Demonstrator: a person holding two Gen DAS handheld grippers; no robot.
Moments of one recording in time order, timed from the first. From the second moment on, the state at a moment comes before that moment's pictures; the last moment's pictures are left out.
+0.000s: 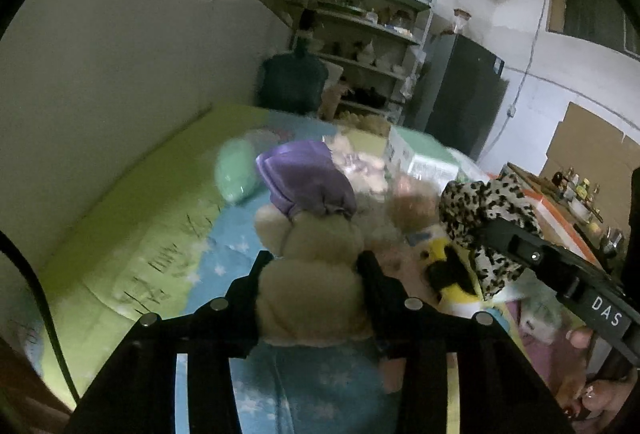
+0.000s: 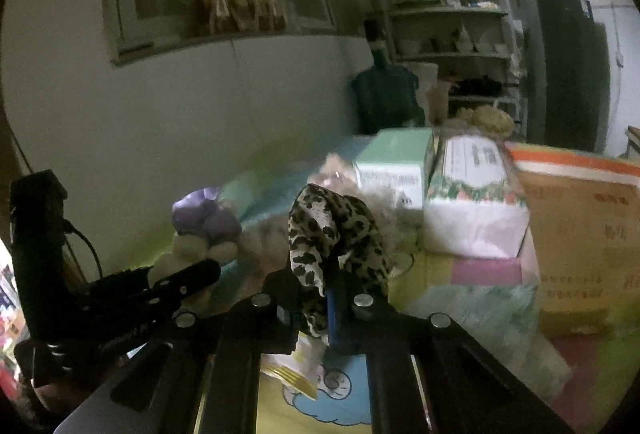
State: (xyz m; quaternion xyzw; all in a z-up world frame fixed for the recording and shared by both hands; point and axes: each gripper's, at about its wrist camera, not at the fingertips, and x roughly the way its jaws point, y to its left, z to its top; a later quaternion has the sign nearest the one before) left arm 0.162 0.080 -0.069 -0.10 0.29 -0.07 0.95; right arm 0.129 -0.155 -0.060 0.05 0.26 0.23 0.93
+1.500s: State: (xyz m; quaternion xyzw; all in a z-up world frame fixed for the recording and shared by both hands) left arm 0.232 -0.211 -0.009 -0.01 0.30 -0.25 0.92; right arm 0.107 -0.450 0.002 0.06 0.19 0.01 0.98
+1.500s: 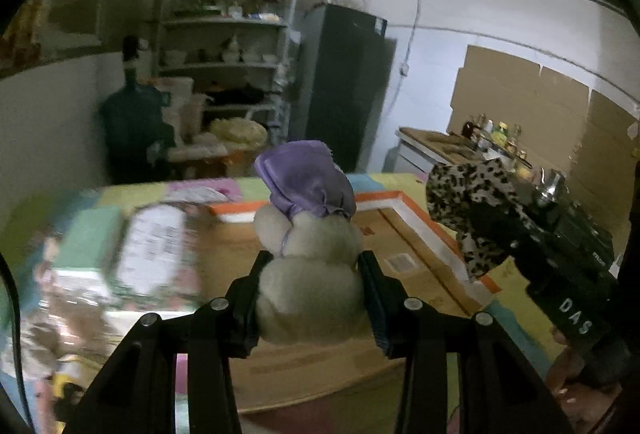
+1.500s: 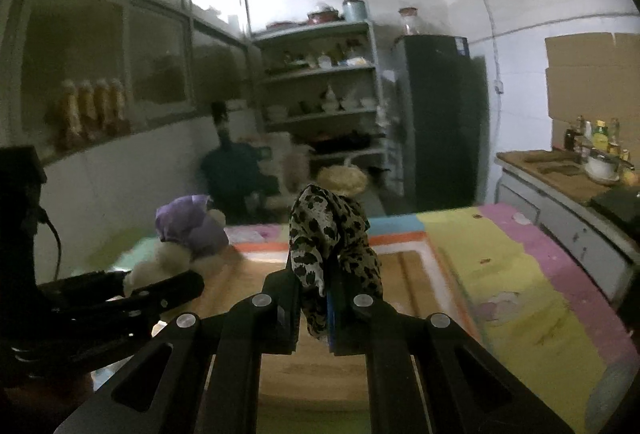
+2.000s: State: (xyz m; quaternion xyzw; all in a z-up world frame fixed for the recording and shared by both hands) left arm 0.271 -0.272 -0.065 -0.04 0.40 -0.27 0.87; right arm 0.151 -0.490 -0.046 0.04 0.29 -0.03 0.96
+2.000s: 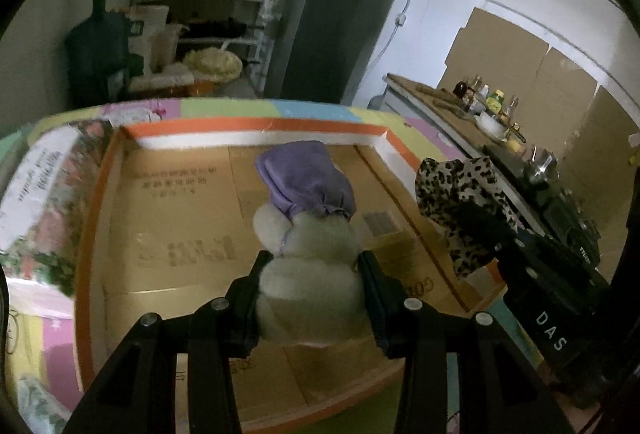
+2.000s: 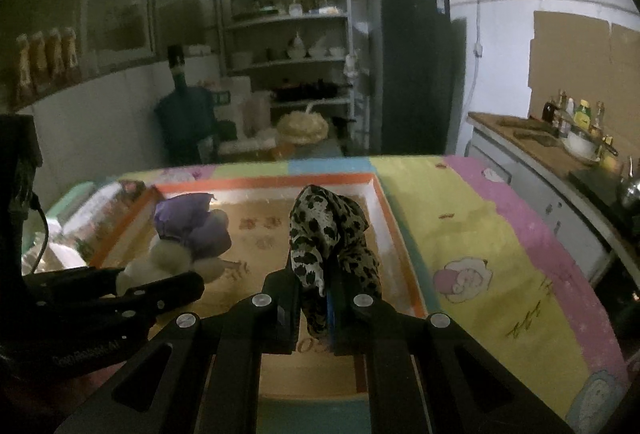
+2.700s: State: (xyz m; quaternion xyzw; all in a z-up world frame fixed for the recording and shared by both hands) left arm 0.253 -0.251 -0.039 -0.05 0.37 -0.29 0.88; right arm 0.153 -0.492 -0.053 0.07 0.30 0.00 0.95
